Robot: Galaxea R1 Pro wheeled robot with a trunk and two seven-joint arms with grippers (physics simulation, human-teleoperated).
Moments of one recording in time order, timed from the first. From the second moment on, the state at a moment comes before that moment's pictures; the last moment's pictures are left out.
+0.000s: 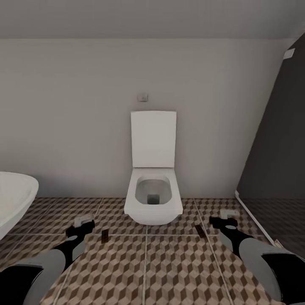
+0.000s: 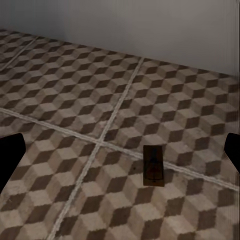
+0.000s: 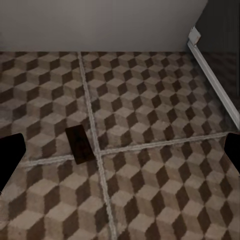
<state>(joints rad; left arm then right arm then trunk) -0.86 0.11 -0.12 -0.01 0.30 -0.29 0.18 -0.94 -0.12 0.08 0.02 -0.08 -0.15 -0.18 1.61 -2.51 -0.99</state>
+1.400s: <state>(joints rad) -0.86 0.11 -0.12 -0.01 0.30 -0.29 0.18 -0.94 -0.13 0.09 0.02 -0.07 -0.13 -0.18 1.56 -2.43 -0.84</state>
